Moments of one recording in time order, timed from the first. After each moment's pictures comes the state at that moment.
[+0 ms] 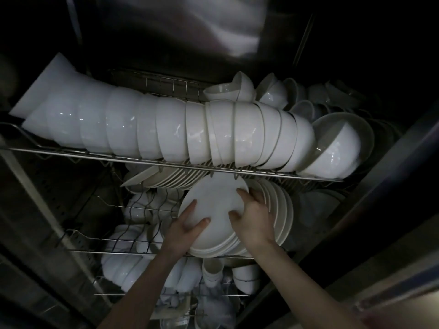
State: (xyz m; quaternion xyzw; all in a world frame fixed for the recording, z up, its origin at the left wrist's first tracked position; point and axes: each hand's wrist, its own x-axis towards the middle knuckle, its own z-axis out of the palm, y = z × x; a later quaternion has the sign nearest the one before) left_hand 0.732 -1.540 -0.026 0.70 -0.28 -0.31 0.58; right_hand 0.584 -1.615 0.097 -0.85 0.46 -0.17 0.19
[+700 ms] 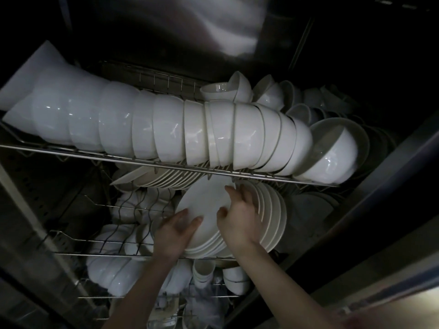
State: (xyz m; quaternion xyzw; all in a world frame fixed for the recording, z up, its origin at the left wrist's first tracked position) left_hand 0.731 -1.545 -0.039 0.78 -0.28 -0.20 0.53; right_hand 0.601 -1.603 0.100 -0.84 0.49 -0.20 0.16
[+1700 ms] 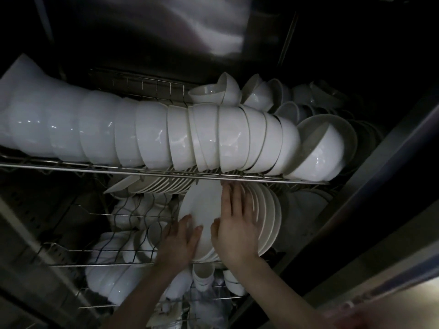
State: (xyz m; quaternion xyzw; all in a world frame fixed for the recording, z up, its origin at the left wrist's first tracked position) left_hand 0.714 -1.545 -0.030 0.79 -0.47 -0.09 0.38; right_hand 0.588 -1.603 0.068 -0.88 0.43 -0.17 0.00
